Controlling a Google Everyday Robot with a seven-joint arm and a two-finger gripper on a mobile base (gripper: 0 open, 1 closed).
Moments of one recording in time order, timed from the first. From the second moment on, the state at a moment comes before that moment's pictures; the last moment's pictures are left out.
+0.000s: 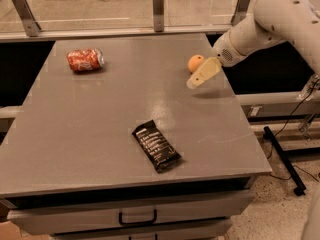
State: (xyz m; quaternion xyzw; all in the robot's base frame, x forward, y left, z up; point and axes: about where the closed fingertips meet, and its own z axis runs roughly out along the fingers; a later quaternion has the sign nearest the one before) arm 0.698 -0.141 0.849 -0.47 0.82 0.12 0.32
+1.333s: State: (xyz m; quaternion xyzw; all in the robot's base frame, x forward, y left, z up) arm 0.695 -0.127 0.889 -0.47 0.75 0.24 0.39
